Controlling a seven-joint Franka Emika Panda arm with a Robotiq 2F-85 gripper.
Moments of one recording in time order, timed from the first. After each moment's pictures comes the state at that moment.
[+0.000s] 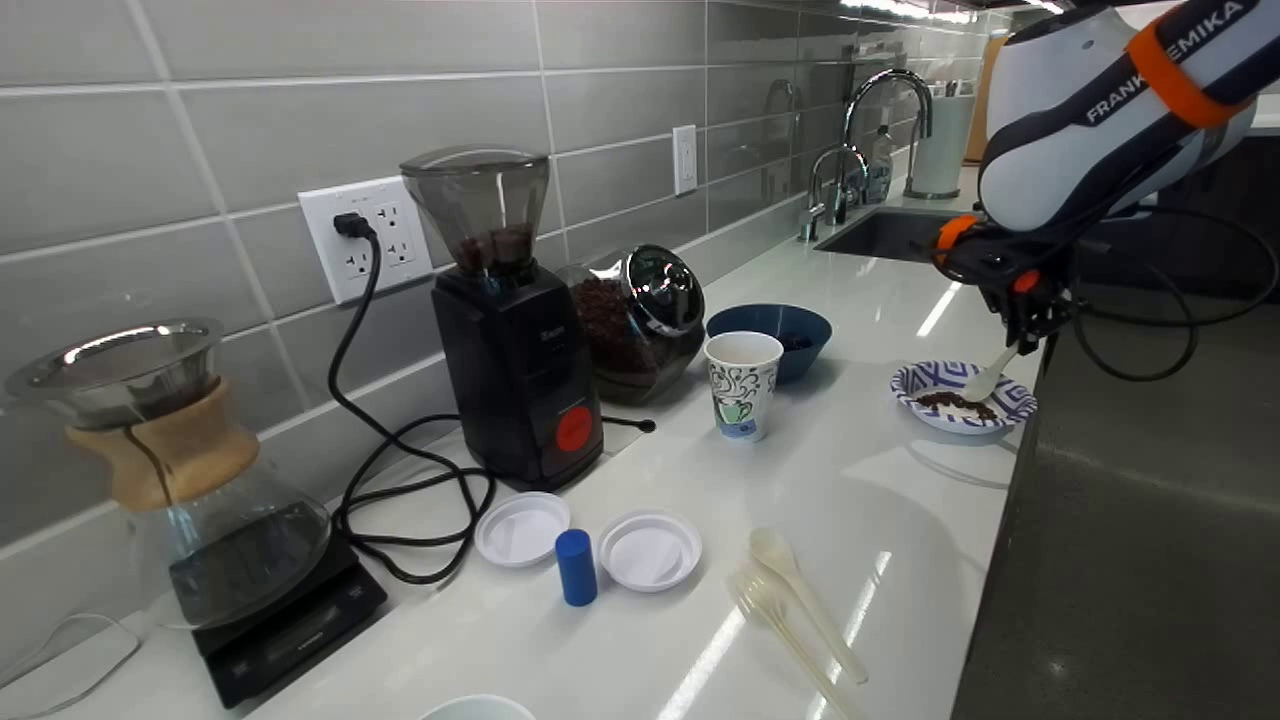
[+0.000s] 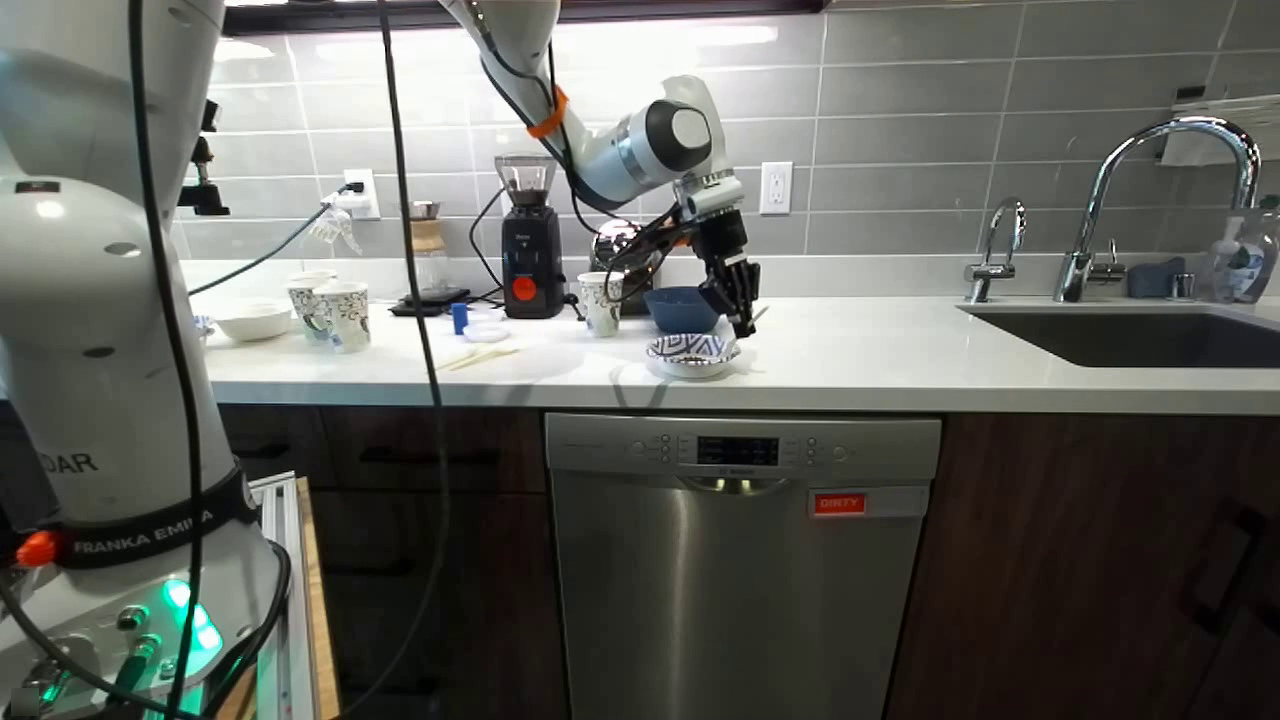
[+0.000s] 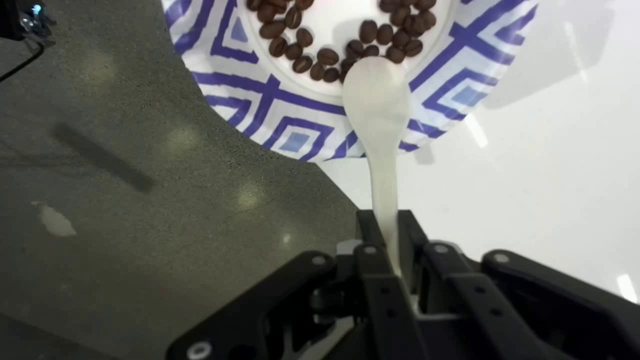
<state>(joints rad) 0.21 0.39 -0.17 -1.85 -0.37 2.38 1.63</state>
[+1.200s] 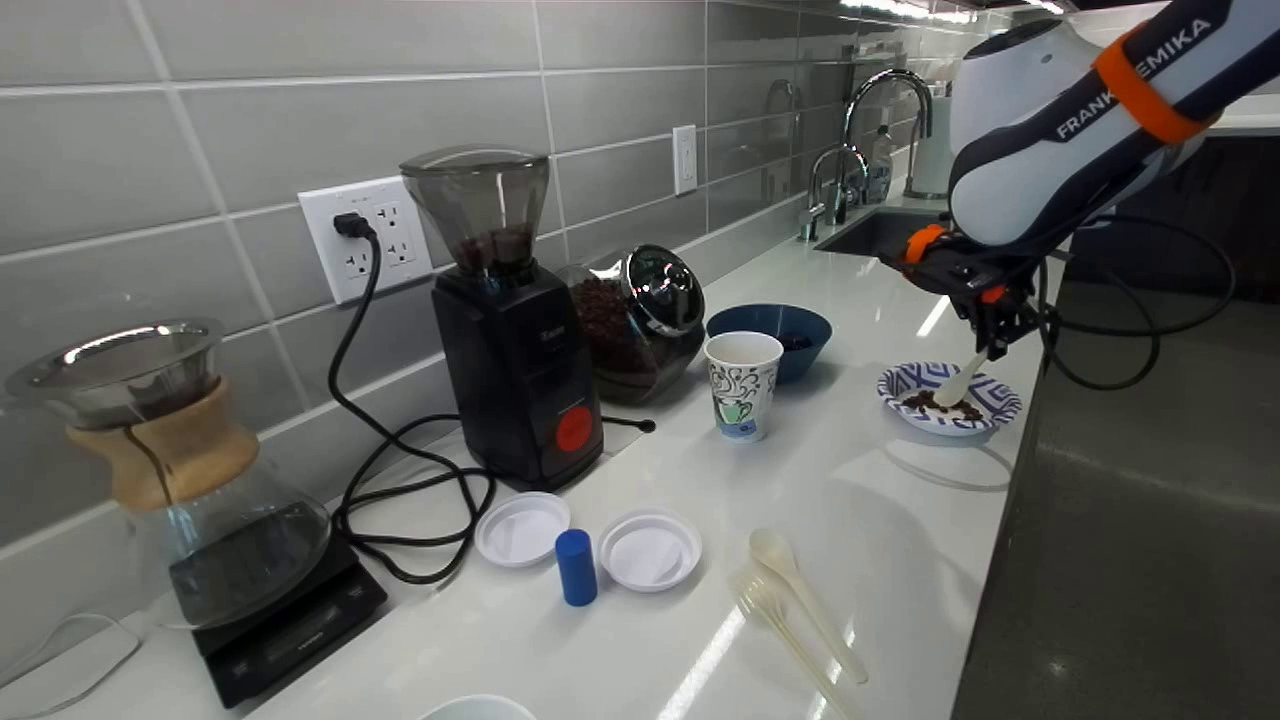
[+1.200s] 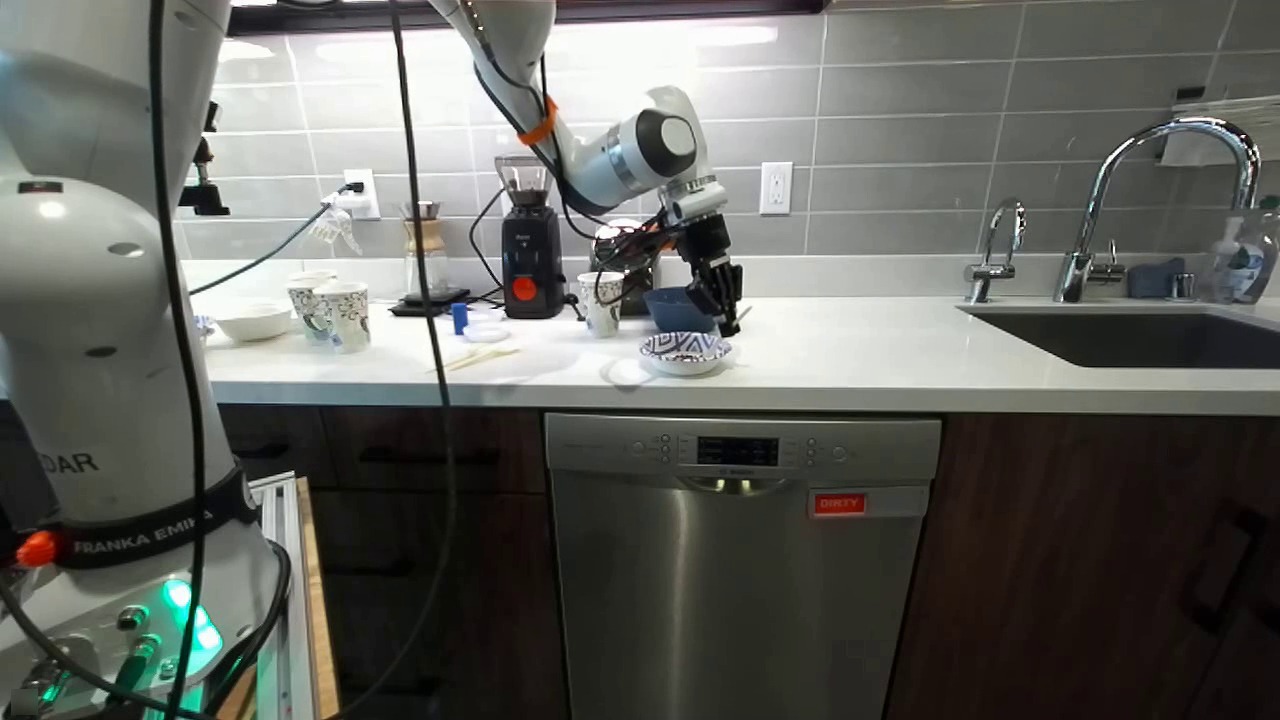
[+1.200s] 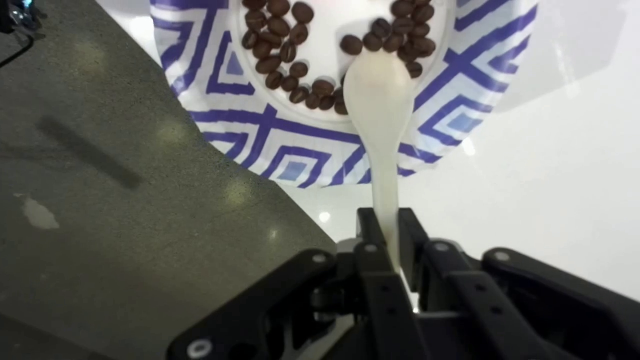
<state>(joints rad) 0.22 0.40 -0.12 -1.85 -0.41 2.38 1.65</state>
